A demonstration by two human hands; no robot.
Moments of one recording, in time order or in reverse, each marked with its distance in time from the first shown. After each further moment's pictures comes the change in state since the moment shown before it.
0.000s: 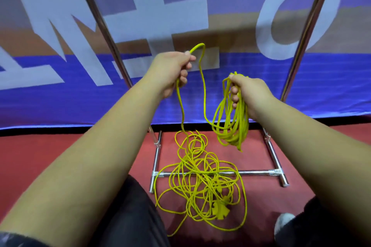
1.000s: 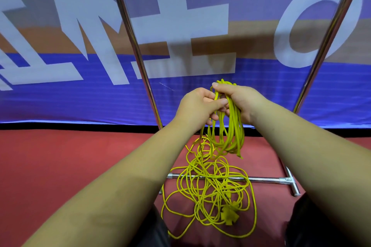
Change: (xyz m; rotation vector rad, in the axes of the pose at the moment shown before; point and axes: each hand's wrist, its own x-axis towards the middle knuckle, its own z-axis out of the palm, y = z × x) left_hand -0.064 -0.062 -0.002 0.390 -0.079 0.095; right_hand -0.024 0.002 0.068 -0.094 -0.263 0.121
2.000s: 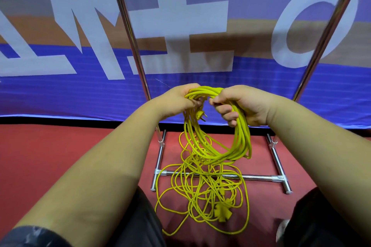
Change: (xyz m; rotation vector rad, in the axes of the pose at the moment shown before) left_hand 0.034 -0.033 -0.061 0.144 -0.332 0.158; right_hand -0.041 -0.016 -0.010 -0.249 -0.431 0.138
